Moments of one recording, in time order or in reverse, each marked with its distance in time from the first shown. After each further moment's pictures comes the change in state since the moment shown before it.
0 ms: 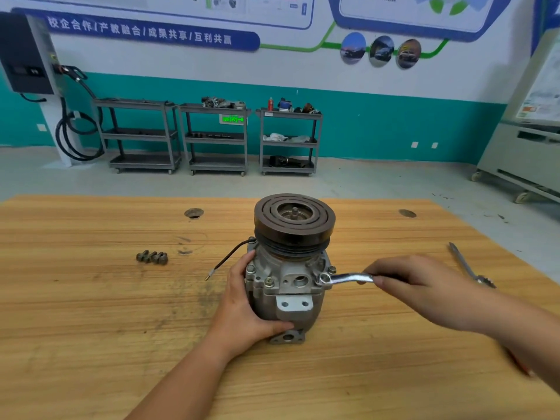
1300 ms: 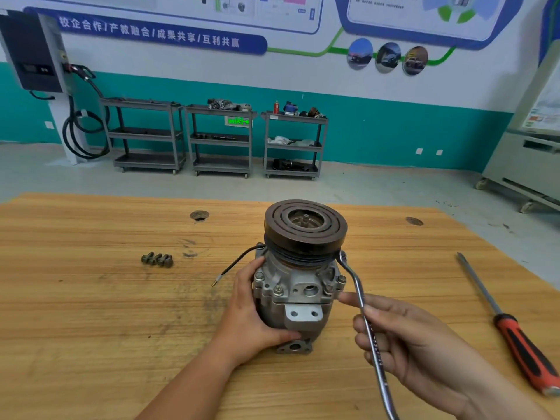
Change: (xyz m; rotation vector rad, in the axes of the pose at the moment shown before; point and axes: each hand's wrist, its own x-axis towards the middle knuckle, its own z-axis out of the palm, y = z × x) left_hand 0.003 -0.002 0.000 -0.004 0.009 0.027; right_hand -0.016 -0.046 0.046 1.572 -0.081 0.287
